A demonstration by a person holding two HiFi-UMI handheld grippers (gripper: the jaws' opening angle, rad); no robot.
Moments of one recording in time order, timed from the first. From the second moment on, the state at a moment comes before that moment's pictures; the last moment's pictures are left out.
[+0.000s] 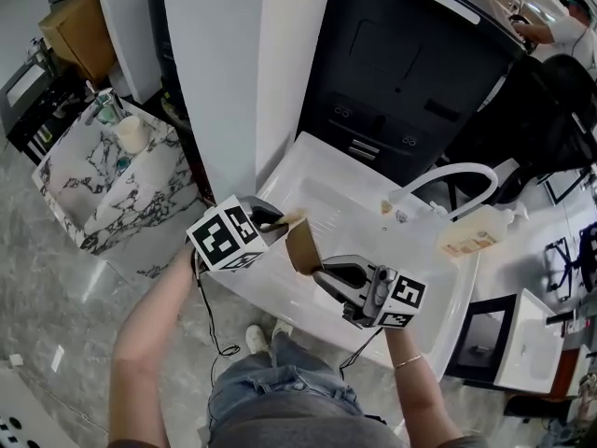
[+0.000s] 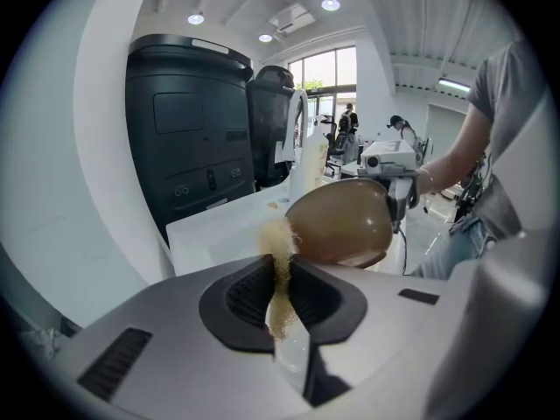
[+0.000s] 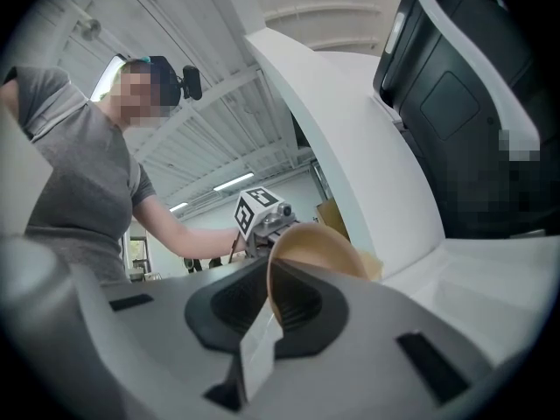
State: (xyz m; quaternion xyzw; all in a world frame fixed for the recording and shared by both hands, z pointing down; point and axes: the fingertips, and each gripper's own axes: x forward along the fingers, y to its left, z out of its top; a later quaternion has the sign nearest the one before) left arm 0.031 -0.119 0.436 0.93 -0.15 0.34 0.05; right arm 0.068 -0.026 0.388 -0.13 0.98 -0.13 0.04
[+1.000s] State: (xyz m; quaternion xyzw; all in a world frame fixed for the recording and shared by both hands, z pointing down) left arm 0.041 -0.125 0.433 0.93 -0.10 0.34 0.07; right arm 0.076 -0.057 0.412 -0.11 0.98 -0.14 0.00
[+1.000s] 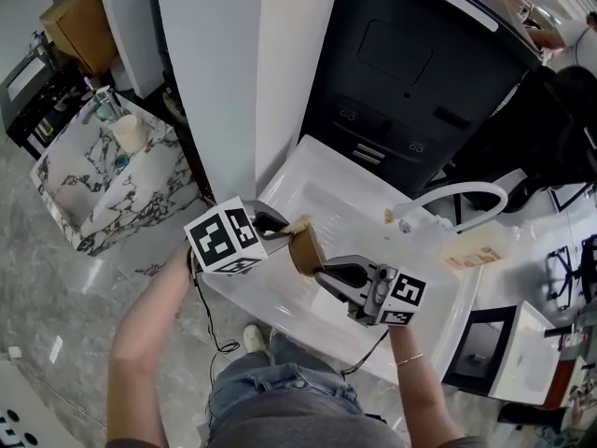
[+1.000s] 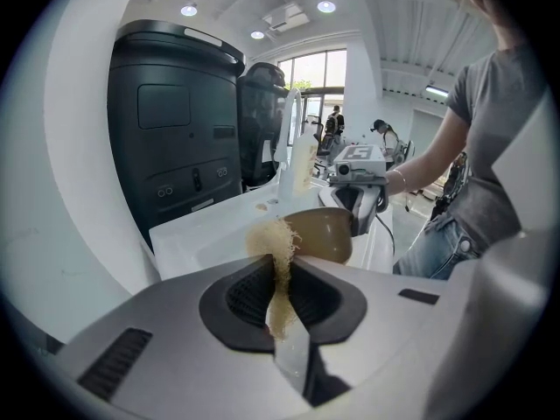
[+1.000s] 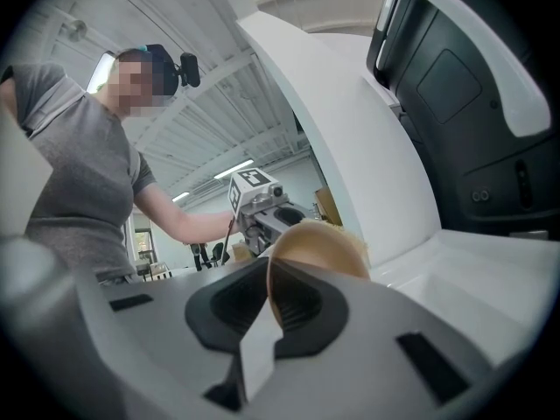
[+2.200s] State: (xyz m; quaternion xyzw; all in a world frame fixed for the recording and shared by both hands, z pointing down) left arm 0.031 -0.083 0.442 0.93 -0.08 0.35 0.07; right arm 0.045 -0.082 0.442 -0.18 0.97 -0.17 -0.07
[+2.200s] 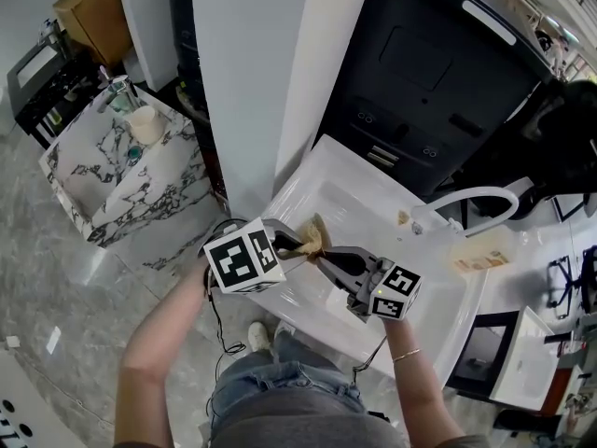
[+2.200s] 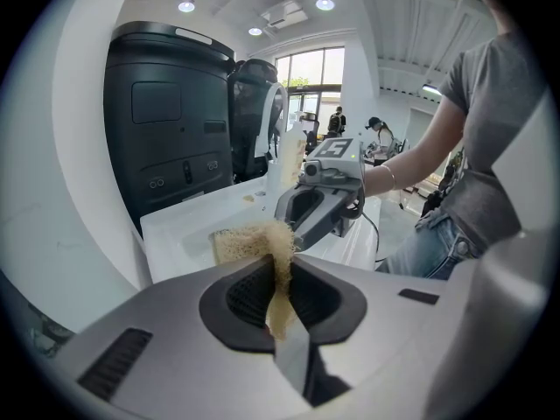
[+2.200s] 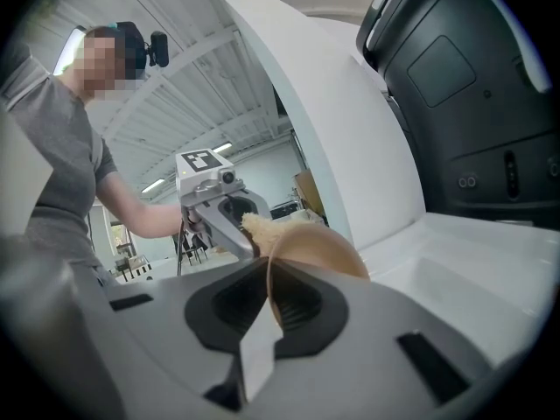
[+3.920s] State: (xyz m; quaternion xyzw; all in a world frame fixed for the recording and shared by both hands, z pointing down) left arm 0.046 -0.156 0.426 0.96 -0.19 0.18 0.11; right arm 0.124 -0.096 0.357 -0.18 0.88 -0.32 0.31
